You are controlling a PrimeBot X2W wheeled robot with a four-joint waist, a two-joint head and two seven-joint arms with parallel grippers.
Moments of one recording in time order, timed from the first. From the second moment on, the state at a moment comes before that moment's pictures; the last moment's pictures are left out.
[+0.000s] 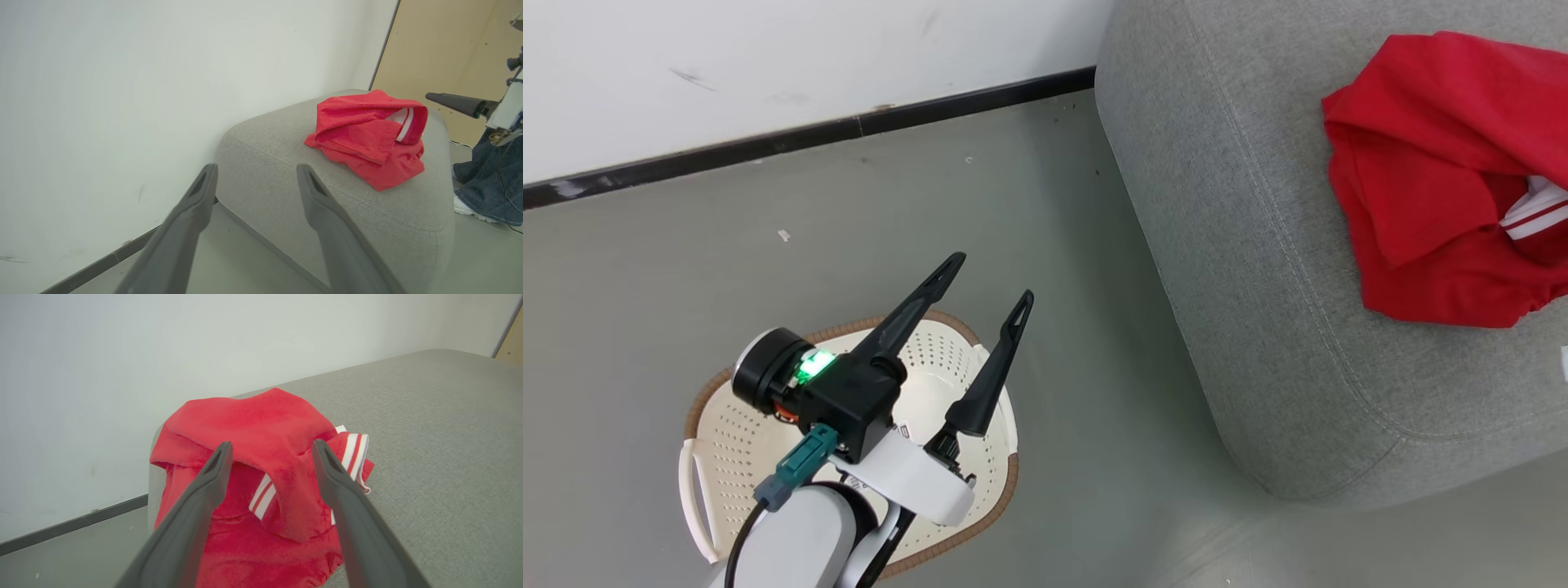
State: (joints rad) left arm -0.35 0.18 -0.49 -0.15 -0.31 -0.01 -0.06; right arm -0.39 -0.28 -0.28 0.39 0.31 0.13 -0.25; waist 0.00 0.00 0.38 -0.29
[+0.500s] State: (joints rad) left arm -0.25 0.17 -0.39 -0.08 -0.36 0.06 -0.14; right arm -0.37 -0.27 -0.08 0.25 0.31 0.13 -0.25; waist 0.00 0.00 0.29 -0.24
